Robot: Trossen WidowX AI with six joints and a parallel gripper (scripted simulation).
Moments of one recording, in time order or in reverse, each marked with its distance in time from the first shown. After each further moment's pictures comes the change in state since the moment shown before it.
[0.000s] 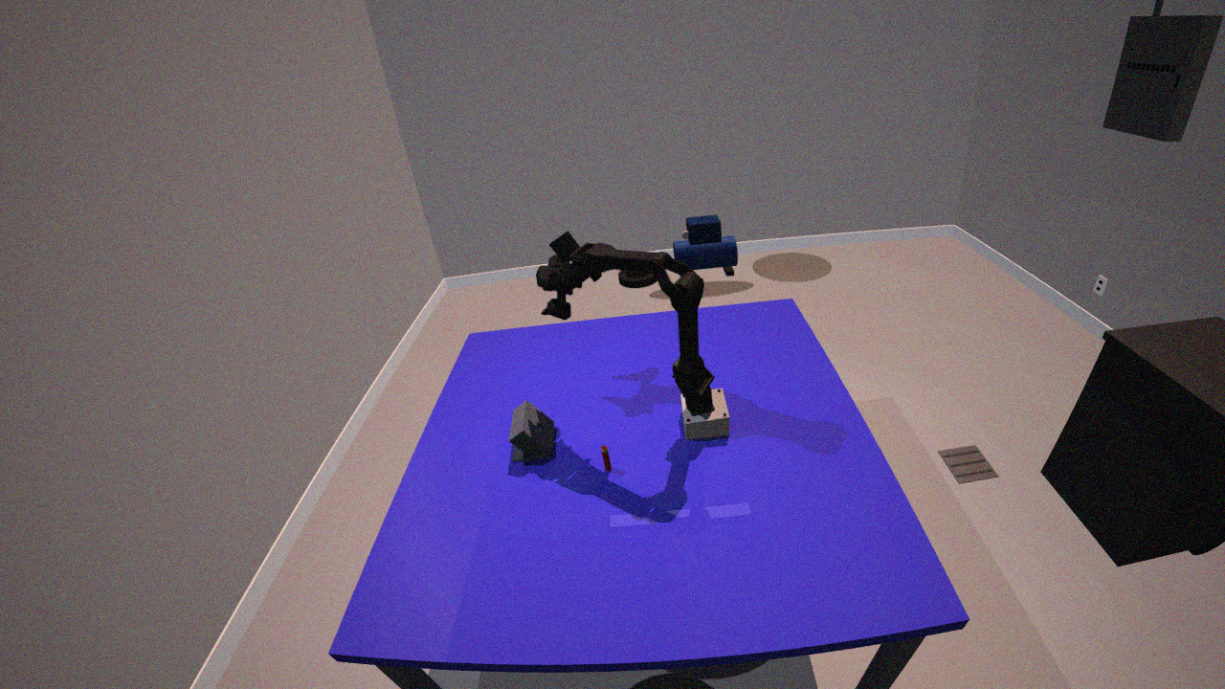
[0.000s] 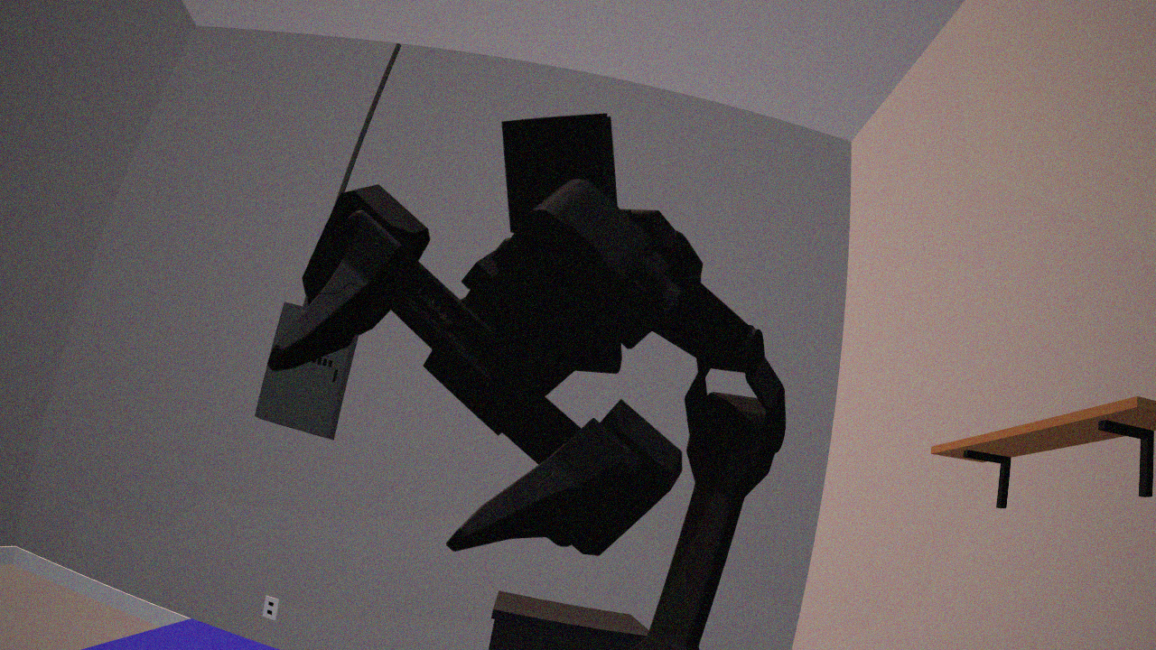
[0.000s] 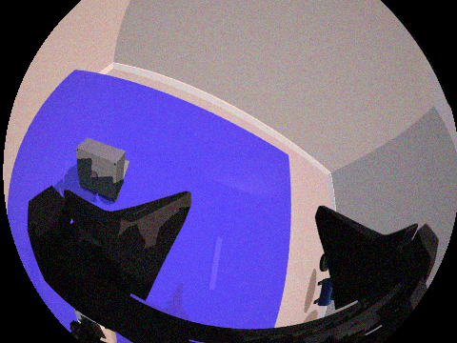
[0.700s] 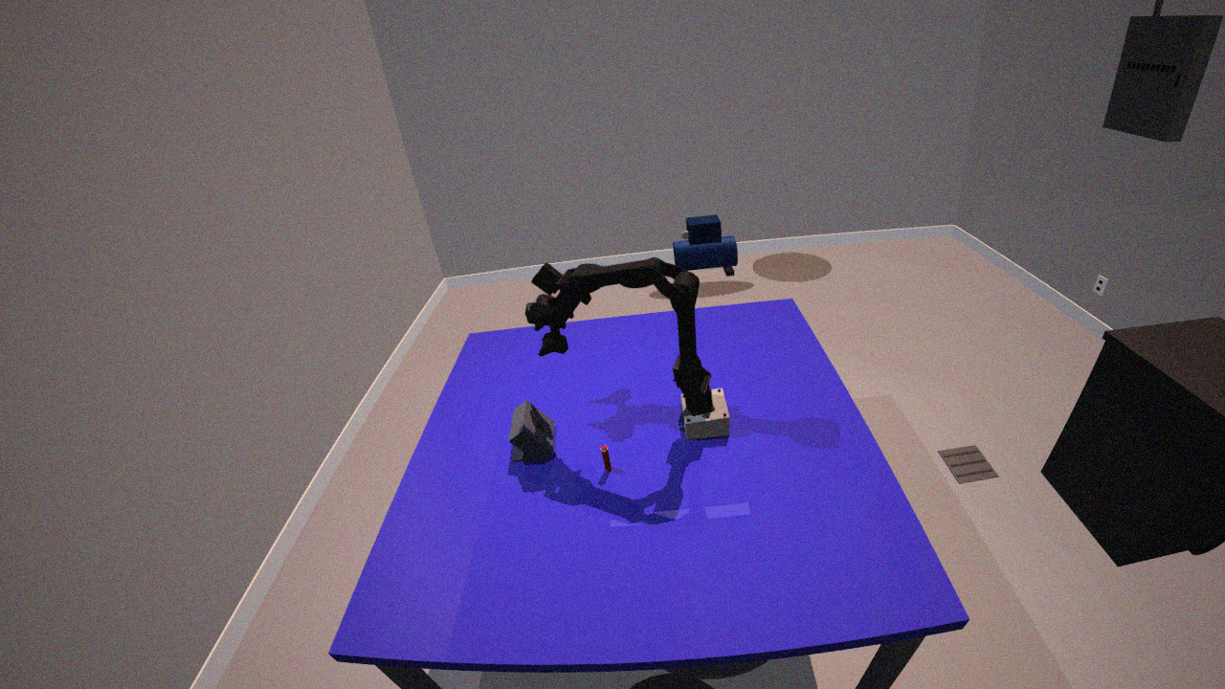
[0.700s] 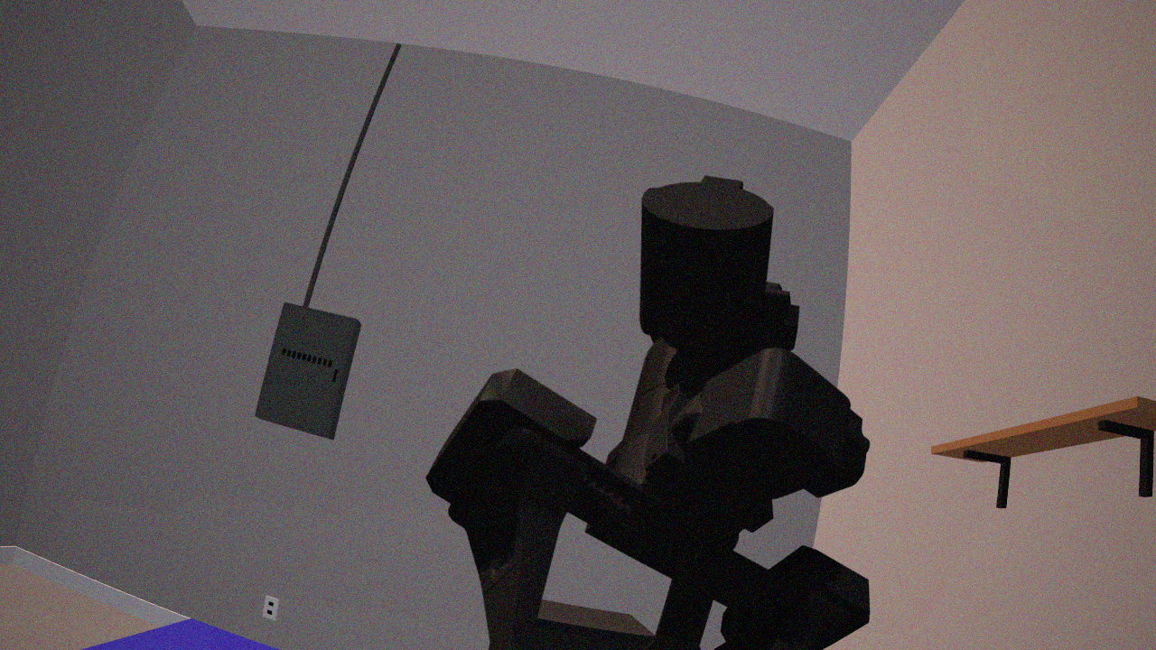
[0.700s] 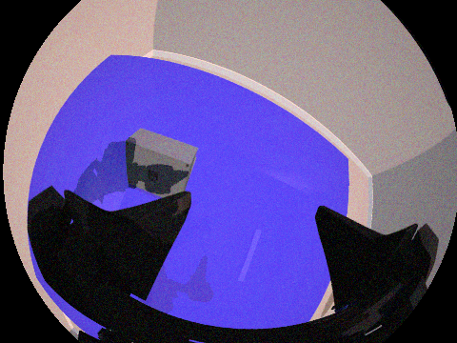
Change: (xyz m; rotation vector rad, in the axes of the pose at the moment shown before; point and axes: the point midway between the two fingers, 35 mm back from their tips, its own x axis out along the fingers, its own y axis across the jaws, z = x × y) arm 0.019 0.120 0.006 0.004 0.095 0.275
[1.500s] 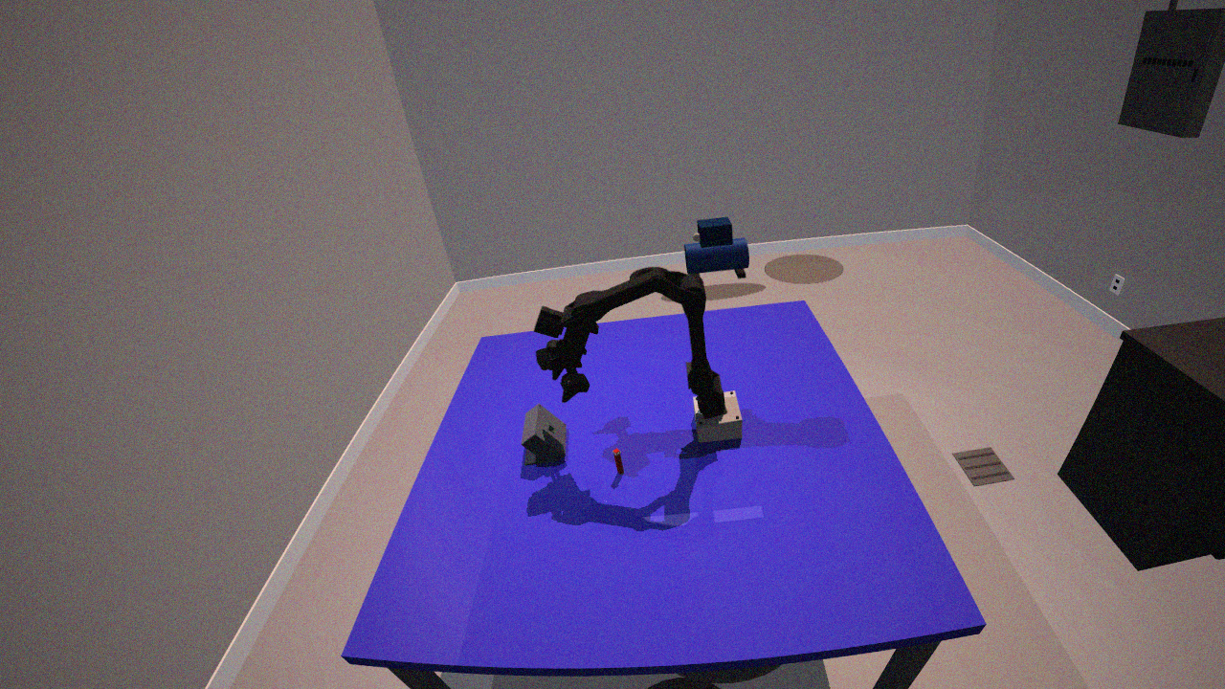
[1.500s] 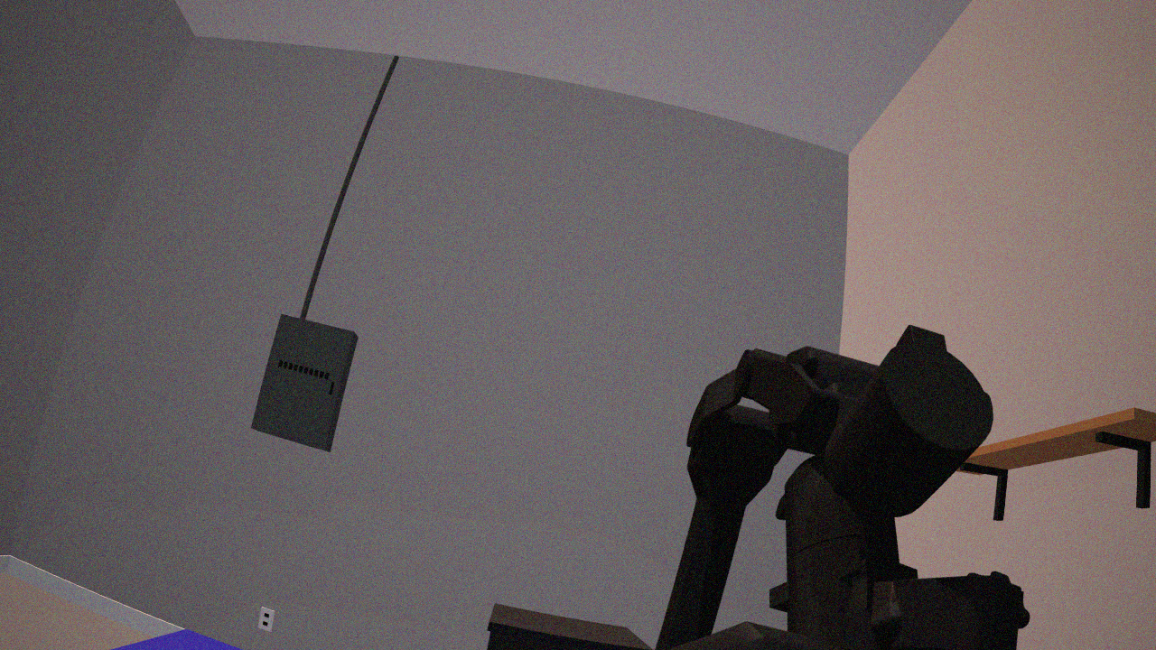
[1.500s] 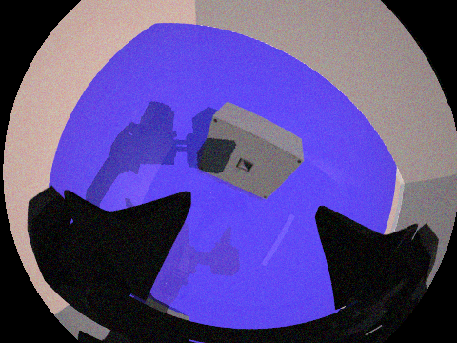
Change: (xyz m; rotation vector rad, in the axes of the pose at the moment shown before) arm 0.021 0.126 -0.012 -0.049 0.167 0.248
